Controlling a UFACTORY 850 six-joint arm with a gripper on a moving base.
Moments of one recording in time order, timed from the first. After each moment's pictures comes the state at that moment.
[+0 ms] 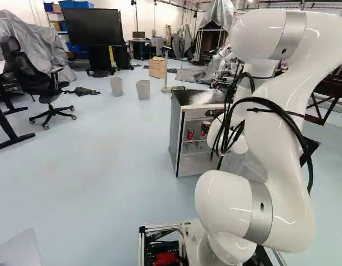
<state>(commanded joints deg) -27.3 -29.2 -30.6 -24.5 66.7 0.0</state>
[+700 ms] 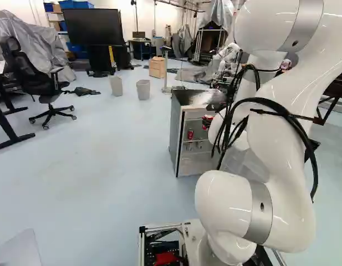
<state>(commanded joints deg) -27.3 -22.8 -28.5 -24.5 66.7 0.0</state>
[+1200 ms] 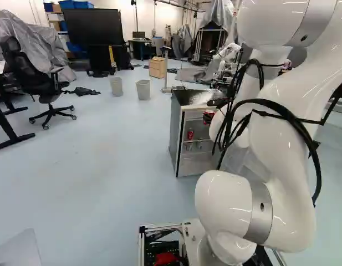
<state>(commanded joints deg) -27.3 -18.4 -27.5 -24.5 66.7 0.0</state>
